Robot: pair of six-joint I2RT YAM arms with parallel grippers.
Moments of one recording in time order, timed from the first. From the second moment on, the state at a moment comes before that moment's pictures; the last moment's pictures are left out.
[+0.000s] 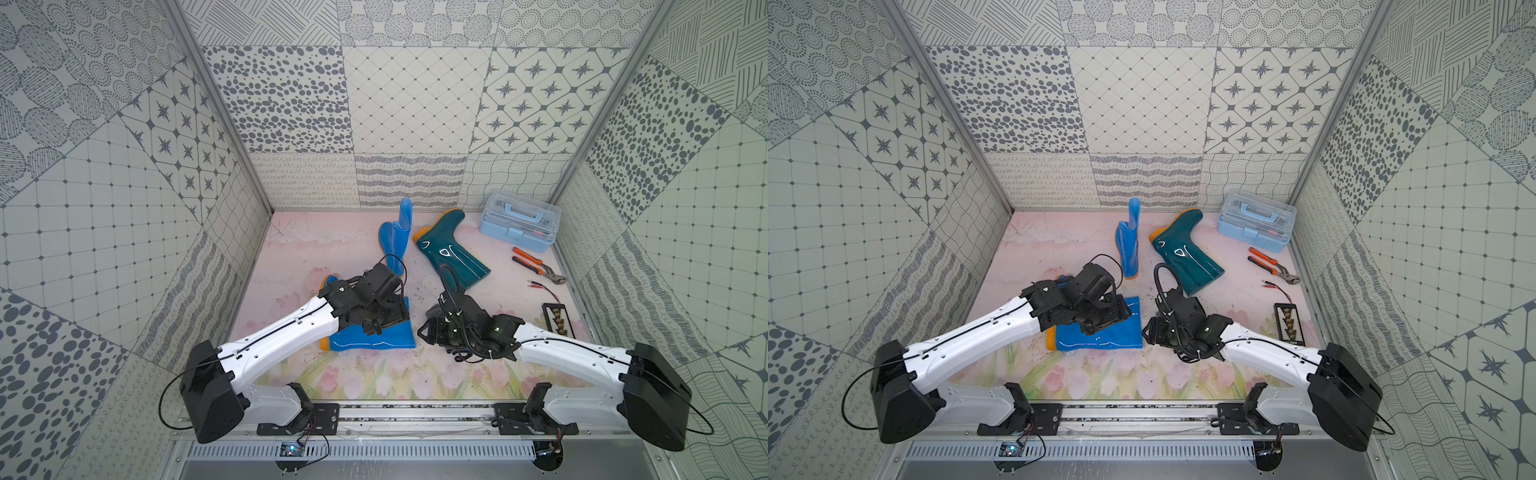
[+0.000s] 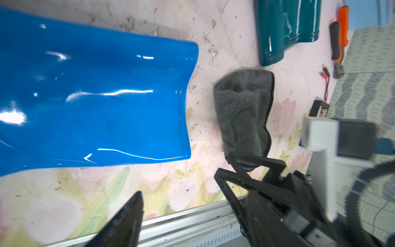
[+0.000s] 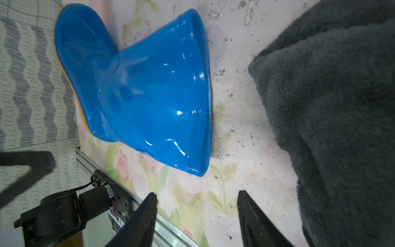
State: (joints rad) left arm -0.83 1.29 1.13 -0.88 0.05 -1.07; right arm 0.90 1.29 0.70 -0.30 -0.13 0.98
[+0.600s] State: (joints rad) left arm -0.10 1.35 0.90 -0.91 0.19 -0.59; right arm 0.89 1.73 0.95 -0.26 -0.21 0.91
